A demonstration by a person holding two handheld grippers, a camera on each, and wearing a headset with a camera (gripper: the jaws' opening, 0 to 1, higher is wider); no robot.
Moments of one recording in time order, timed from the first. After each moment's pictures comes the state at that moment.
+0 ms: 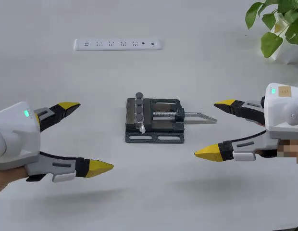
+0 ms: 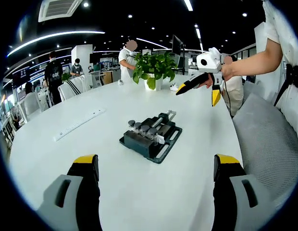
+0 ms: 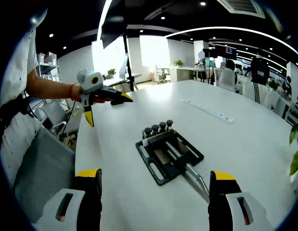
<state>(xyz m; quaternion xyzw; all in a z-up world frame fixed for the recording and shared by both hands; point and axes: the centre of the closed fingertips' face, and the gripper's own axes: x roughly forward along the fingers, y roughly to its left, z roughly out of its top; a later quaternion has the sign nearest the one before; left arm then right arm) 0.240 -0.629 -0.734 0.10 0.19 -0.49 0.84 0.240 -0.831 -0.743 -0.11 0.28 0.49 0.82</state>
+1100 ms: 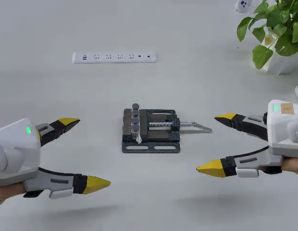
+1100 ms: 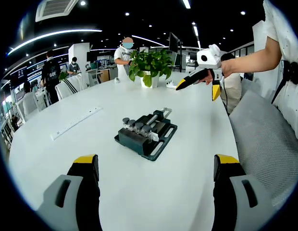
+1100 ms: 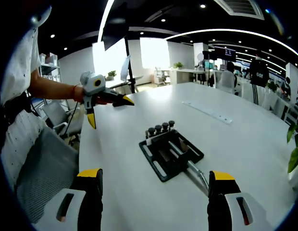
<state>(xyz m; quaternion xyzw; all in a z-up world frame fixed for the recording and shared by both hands) 0.228 -0.633 -0.737 0.11 0.20 -0.50 0.84 0.227 -0.839 -0.734 -0.11 0.27 0.49 0.82</state>
